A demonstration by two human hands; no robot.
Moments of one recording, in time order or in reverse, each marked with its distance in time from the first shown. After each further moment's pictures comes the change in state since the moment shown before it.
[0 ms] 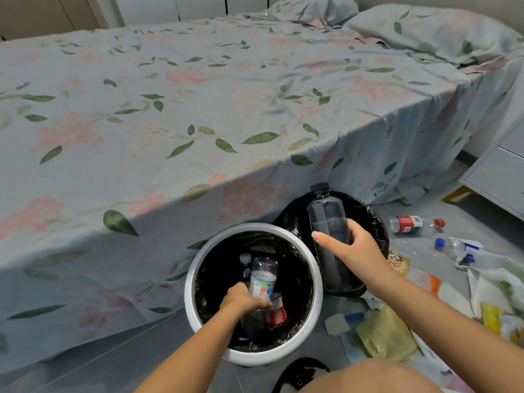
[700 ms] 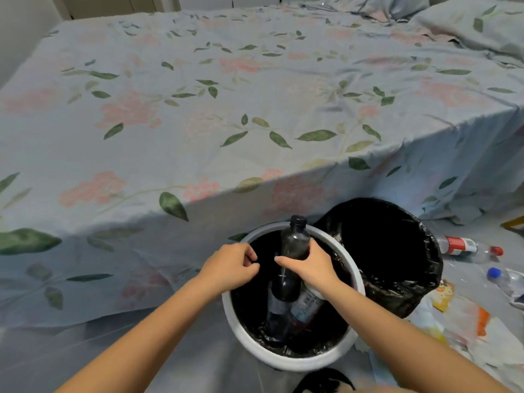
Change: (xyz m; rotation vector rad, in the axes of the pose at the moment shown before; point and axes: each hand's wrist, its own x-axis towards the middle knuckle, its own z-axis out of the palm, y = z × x) left_hand -0.057 -0.014 -0.131 0.180 0.211 0.375; right_hand 0.044 0.041 0.143 -0.191 -0.215 0.080
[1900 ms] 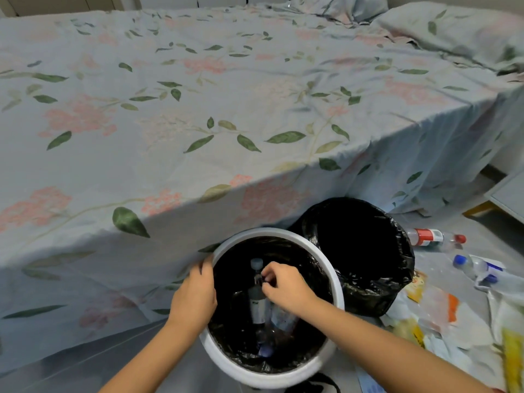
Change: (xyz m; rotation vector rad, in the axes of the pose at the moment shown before) left_hand -0.004 -0.024 0.046 0.273 0.262 -0.051; right_hand 0.009 0.032 0.012 -0.438 -0.169 -0.163
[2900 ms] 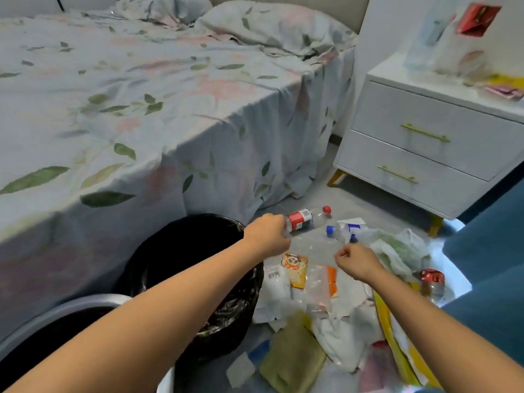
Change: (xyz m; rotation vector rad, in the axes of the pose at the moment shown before) left_hand 0.095 0.450 0.065 -0.023 -0.332 0.703; right_hand -0.140 0.311 -0.255 0.088 0.445 0.731
